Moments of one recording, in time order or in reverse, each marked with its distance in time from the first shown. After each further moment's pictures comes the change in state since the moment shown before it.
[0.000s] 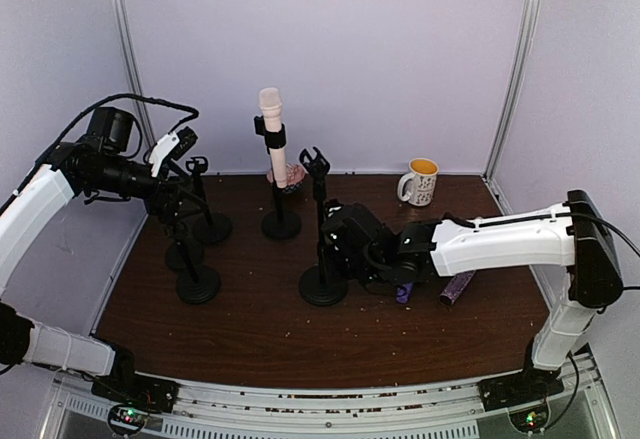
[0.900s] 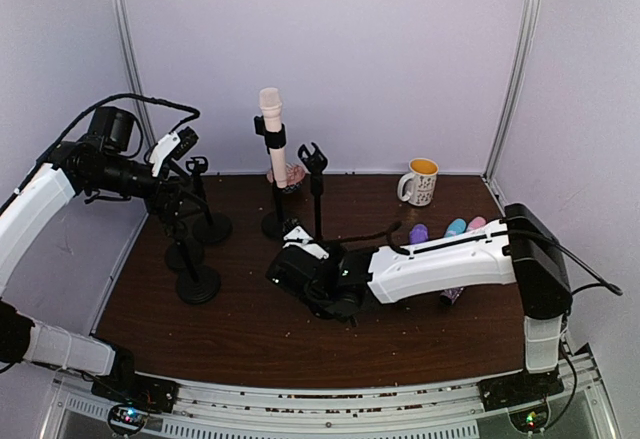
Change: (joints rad) left arm 0.000 0.007 0.004 -0.003 -0.006 0.005; right arm 0.129 0.275 0.236 -0.122 0.627 -0.390
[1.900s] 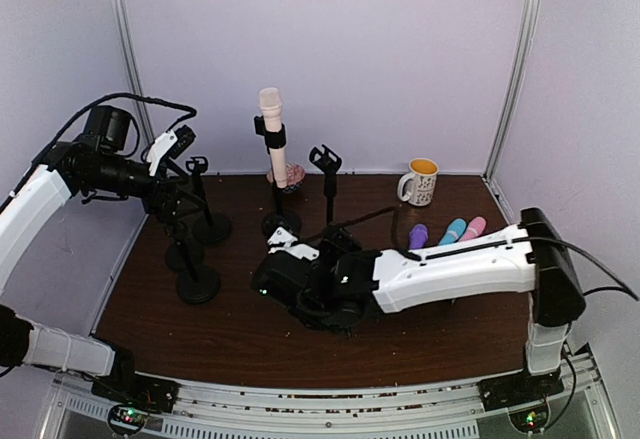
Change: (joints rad) left arm 0.000 -0.019 0.005 -0.008 -0.005 0.001; right arm 0.099 -0.015 0.091 -0.078 0.290 -0.274
